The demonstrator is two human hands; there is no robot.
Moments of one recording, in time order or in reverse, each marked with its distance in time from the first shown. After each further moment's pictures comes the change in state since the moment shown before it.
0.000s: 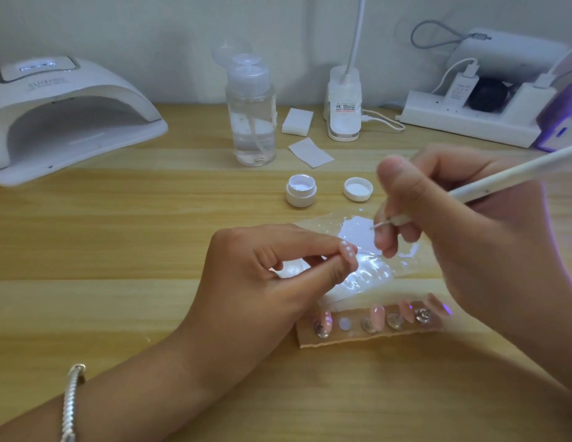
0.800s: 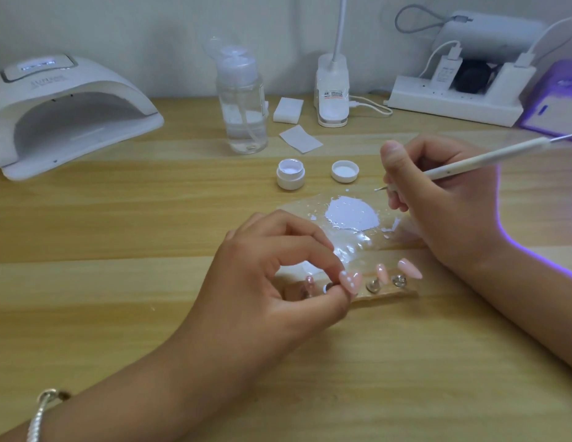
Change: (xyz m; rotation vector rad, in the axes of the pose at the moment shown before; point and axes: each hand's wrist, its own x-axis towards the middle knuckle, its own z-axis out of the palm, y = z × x) left_hand -0.025 0.027 0.004 0.098 -0.098 -0.115; right_hand 0.003 0.041 -0.029 -0.255 0.200 -0.026
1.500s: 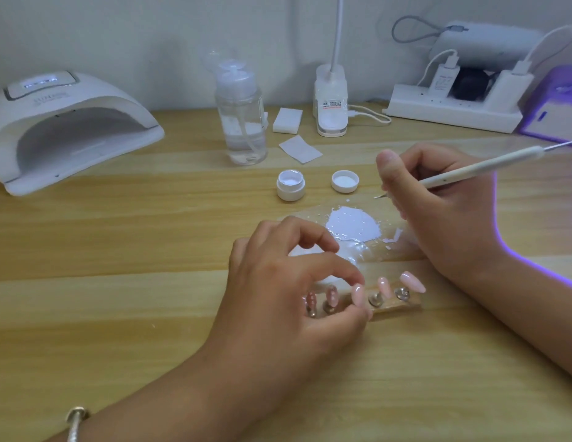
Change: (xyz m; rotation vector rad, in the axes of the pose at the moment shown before) left_hand 0.008 -0.006 0.013 0.319 0.001 0.087; right_hand 0.002 0.002 0.001 -0.033 0.017 -0.027
